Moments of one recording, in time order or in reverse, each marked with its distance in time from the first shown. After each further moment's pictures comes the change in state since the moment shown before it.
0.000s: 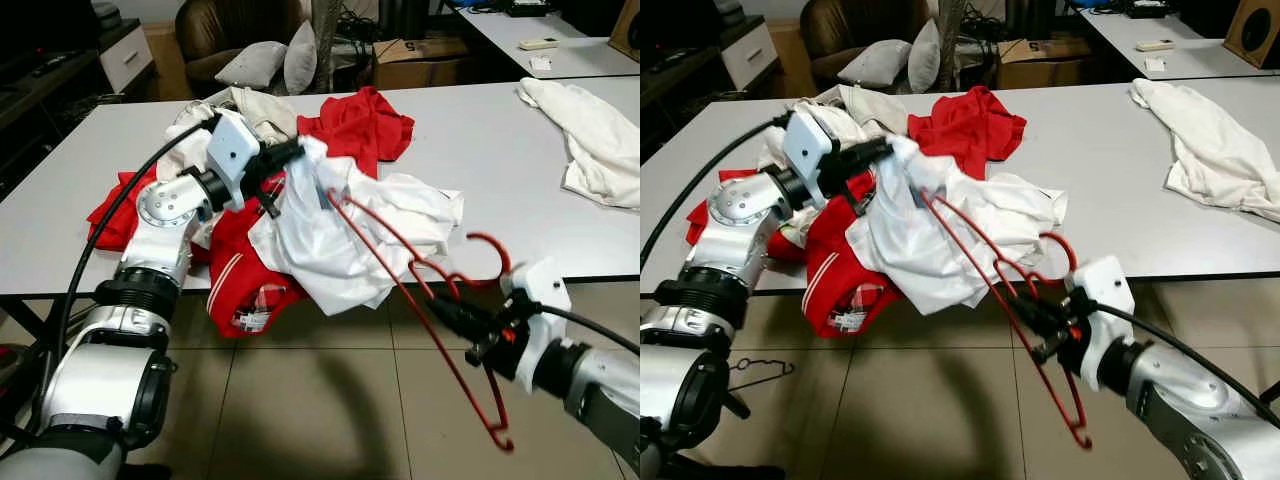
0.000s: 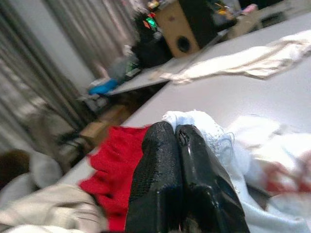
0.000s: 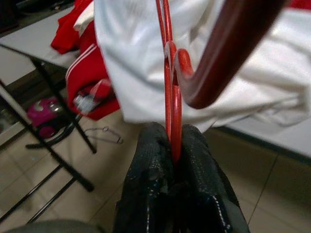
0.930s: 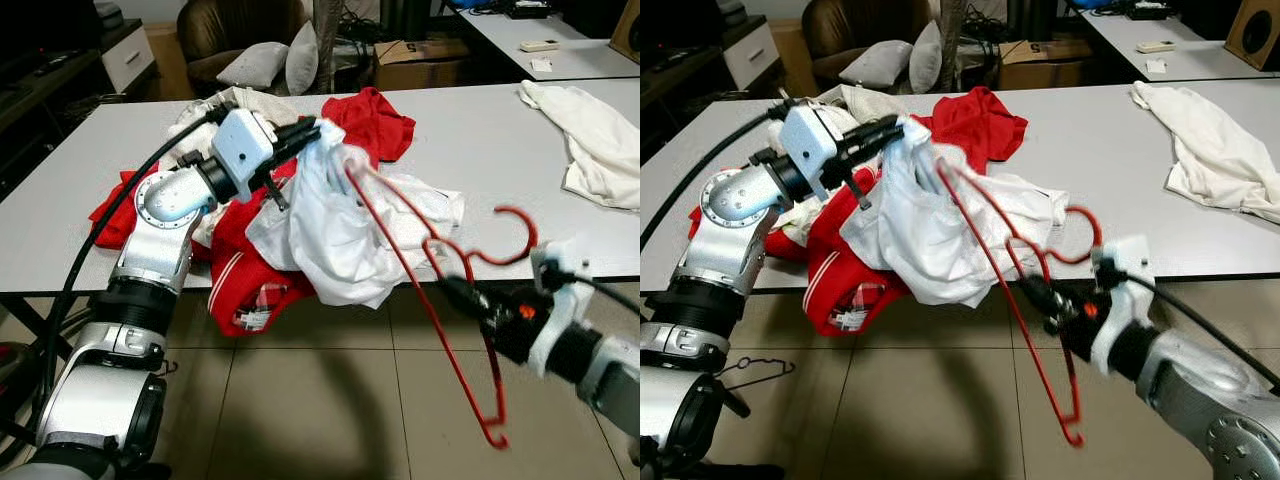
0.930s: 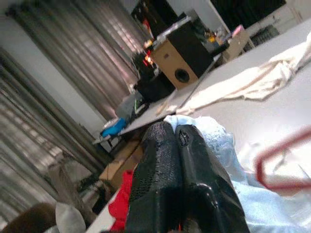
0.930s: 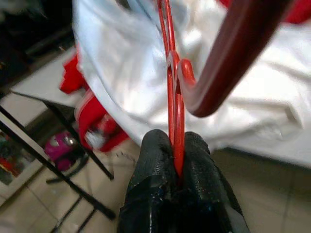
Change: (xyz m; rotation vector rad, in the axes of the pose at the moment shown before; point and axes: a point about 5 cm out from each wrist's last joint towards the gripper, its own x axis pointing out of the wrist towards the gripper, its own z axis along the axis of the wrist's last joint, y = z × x) left arm 0.001 -0.012 0.038 0.180 -0.149 -0.044; right arm -0.007 -0.007 0.016 0.178 -0.028 -0.046
